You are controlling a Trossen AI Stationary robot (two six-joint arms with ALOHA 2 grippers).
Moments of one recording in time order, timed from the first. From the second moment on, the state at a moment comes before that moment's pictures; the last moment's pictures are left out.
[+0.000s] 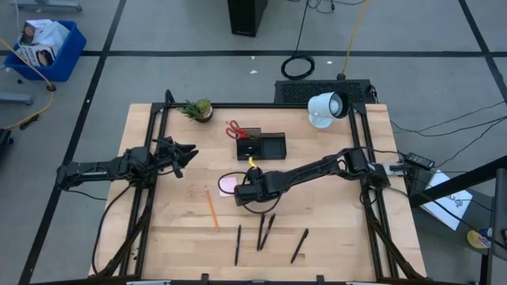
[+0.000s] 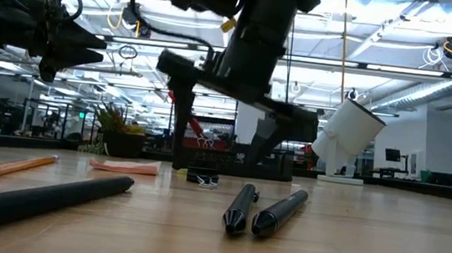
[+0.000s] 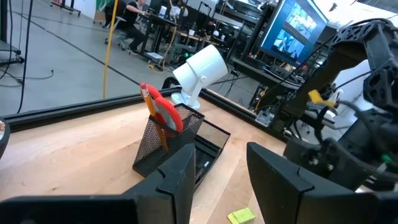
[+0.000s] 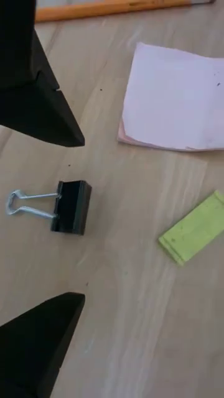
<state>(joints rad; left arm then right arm) 0.08 0.06 0.03 0.00 -0.29 -0.40 0.18 2.20 1.70 -0.80 0.18 1.44</state>
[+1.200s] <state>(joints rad) 0.08 0.06 0.03 0.00 -0.29 -0.40 0.16 2.26 1.72 -0.89 0.13 1.48</state>
